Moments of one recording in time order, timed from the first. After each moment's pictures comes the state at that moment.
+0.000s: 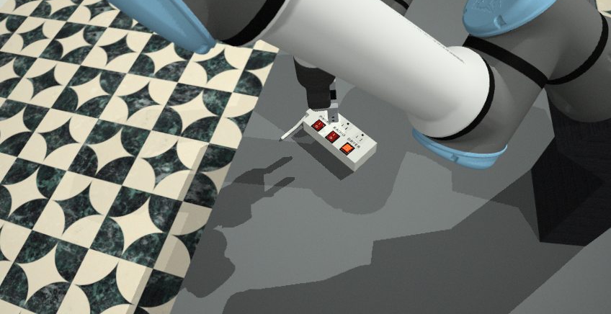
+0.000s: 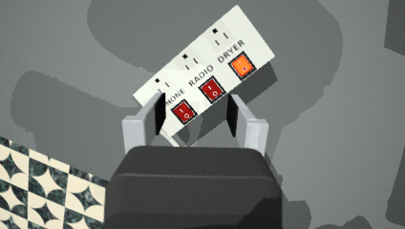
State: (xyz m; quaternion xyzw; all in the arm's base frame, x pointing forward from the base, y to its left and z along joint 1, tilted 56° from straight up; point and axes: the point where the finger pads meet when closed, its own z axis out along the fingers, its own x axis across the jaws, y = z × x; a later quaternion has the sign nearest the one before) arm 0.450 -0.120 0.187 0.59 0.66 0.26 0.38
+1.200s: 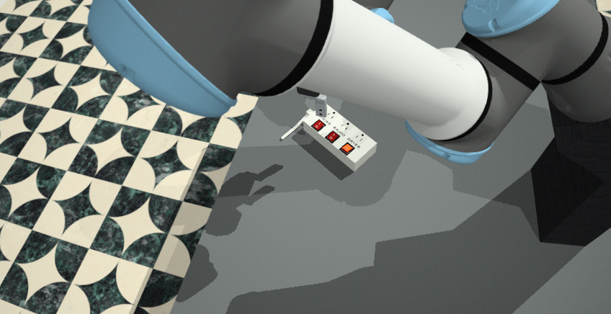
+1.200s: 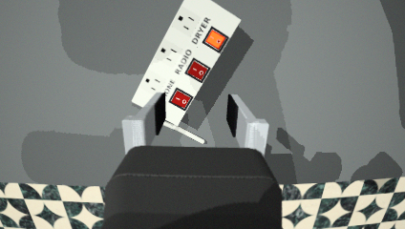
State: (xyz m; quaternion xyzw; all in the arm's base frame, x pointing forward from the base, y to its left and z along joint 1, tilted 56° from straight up) arm 0.435 -0.112 0.213 0.68 0.56 0.35 0.31
